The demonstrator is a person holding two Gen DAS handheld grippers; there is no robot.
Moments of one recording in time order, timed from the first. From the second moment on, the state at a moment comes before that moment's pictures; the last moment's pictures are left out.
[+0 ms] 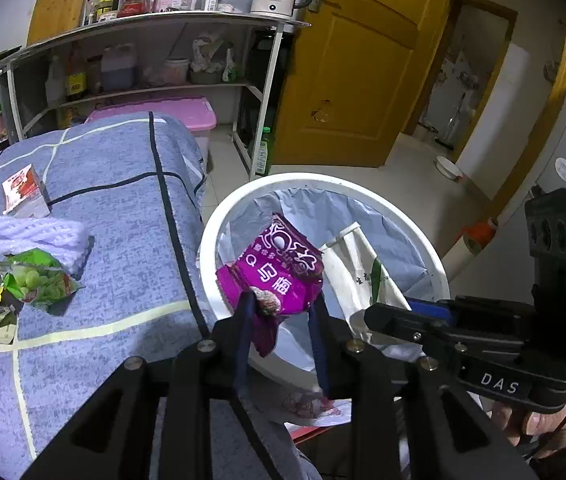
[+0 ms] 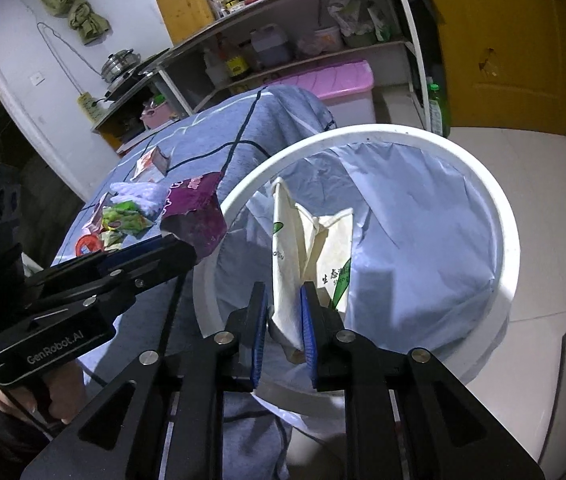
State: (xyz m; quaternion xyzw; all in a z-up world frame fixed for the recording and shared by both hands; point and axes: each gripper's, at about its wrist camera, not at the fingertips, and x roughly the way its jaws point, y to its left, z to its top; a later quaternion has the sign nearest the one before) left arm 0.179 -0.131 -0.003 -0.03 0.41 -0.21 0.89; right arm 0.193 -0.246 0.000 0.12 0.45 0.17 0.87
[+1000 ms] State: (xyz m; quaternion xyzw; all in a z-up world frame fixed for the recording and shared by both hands) left arm 0.104 -0.030 0.000 -0.09 0.38 -0.10 0.91; right arm 0.144 -0.171 0.024 0.09 0.42 0.26 0.86
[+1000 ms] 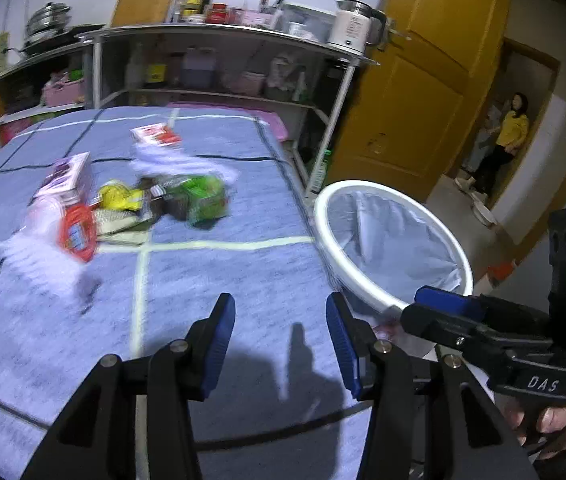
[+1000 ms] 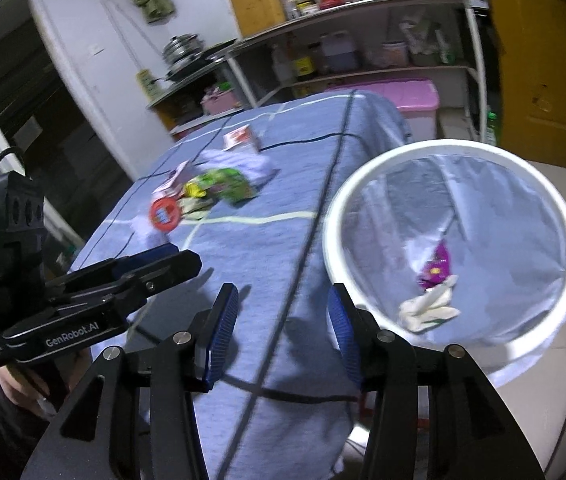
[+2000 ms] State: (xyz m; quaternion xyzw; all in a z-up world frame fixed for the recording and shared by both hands) left arm 0.110 0.102 -0.015 -0.16 0.36 0.05 0.92; right arm 0.219 -0.065 0.031 0.02 0.42 0.33 0.84
